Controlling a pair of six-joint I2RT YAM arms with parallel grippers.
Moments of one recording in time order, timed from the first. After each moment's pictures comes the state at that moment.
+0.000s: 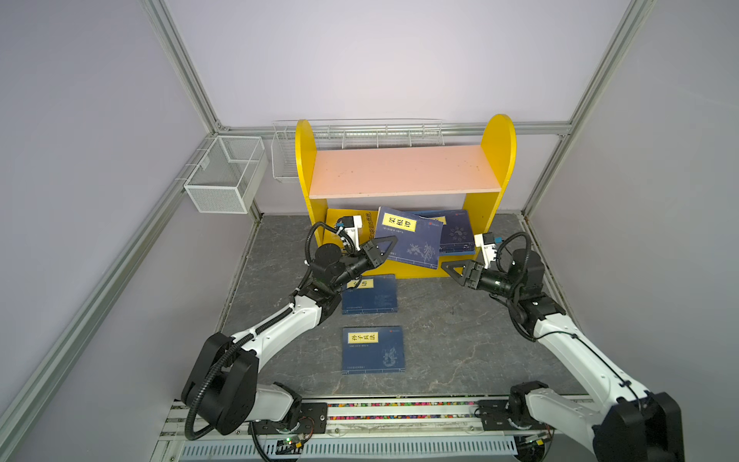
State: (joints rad) left arm -0.58 1.38 0.84 0.66 0.44 -1.01; right arm 0.25 1.11 0.73 0.12 -0.80 0.73
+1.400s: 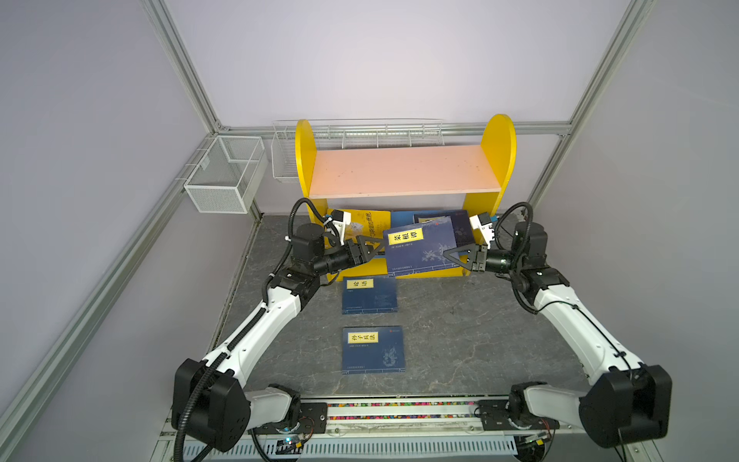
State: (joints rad) left arm -0.41 1.29 1.03 0.01 0.71 -0.77; right arm 0.15 1.26 1.01 -0.13 -1.13 0.61
